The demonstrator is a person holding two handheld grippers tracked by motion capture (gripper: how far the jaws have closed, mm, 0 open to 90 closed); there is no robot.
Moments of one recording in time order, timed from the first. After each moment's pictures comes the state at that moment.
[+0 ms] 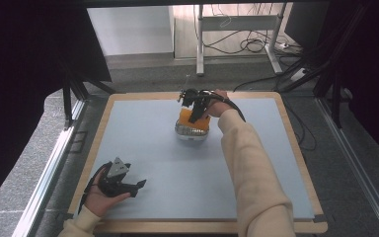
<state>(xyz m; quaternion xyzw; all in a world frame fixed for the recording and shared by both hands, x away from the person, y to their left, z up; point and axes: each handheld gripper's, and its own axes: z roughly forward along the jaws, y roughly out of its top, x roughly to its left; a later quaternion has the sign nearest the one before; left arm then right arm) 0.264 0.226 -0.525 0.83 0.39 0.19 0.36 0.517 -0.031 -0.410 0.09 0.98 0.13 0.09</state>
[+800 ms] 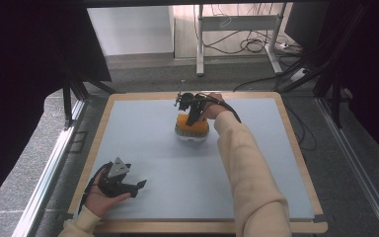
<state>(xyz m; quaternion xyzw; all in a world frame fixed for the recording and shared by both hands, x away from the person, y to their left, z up) 0.264 0.226 -0.525 0.83 0.38 0.19 0.36 0.523 -0.019 -0.430 0.07 0.99 0.12 0.09</state>
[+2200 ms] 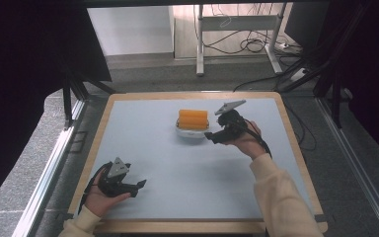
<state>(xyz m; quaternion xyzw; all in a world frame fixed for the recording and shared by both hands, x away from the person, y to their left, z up) 0.263 0.225 -0.524 0.83 0.39 0.19 0.36 0.415 -0.141 -0.421 0.29 0.88 0.35 0.15</state>
